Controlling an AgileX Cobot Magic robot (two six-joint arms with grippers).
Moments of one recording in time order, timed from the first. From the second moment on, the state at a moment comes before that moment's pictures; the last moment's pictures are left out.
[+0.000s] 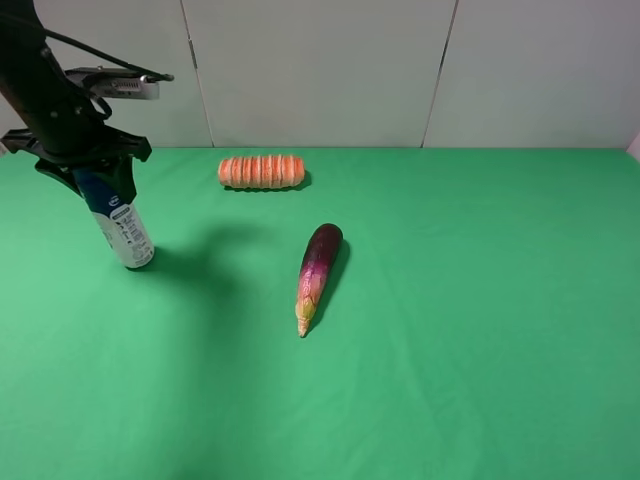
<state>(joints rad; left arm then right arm) -0.14 1.83 -1.33 -0.01 0.89 0.05 -0.02 0.00 -0.50 0.01 1.02 0.04</state>
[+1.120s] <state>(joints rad) -0.38 1.83 -1.73 -0.06 1.17 0.01 -0.02 0.00 -0.50 0.01 1.02 0.04</state>
